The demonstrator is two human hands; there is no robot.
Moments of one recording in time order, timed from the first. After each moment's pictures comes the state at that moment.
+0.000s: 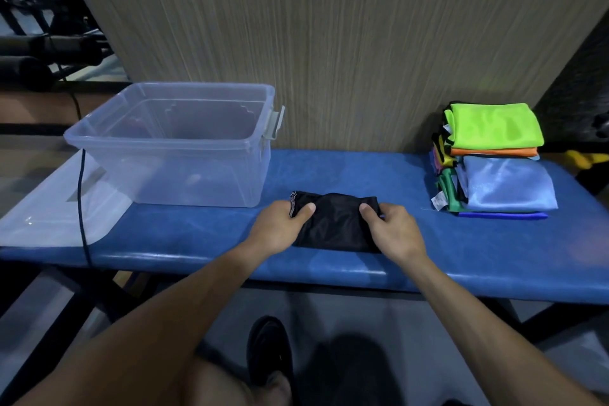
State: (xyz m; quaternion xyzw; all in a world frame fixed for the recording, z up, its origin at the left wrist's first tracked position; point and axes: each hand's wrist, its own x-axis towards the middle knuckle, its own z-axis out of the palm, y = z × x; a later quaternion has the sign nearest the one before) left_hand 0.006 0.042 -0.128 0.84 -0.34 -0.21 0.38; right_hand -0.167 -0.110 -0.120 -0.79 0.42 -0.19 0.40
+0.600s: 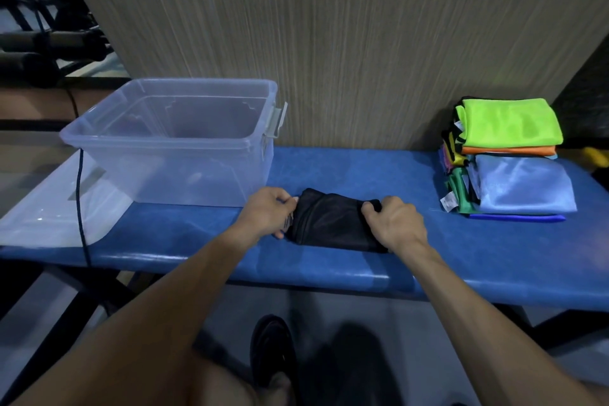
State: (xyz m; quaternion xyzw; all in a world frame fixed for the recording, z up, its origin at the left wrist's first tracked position) left_hand 0.036 0.036 -0.115 0.84 -0.26 -0.25 0.41; right_hand -0.141 -0.124 -0.117 -0.84 0.48 -0.09 0.25
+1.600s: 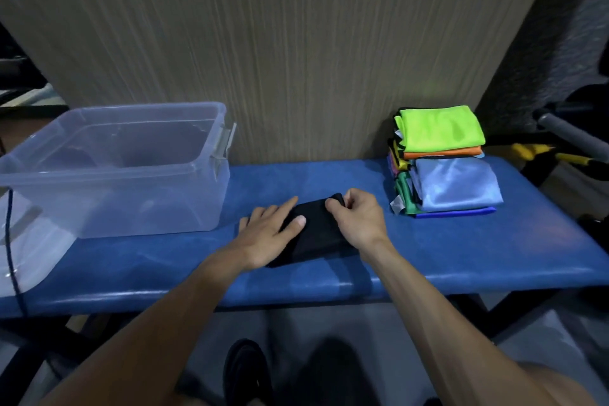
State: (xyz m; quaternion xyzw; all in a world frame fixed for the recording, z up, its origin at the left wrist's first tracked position) left_hand -0.008 0.004 -0.111 0.83 -0.49 -0.18 0.18; right_hand -0.156 -0.126 -0.096 -0.71 0.43 -0.29 0.47
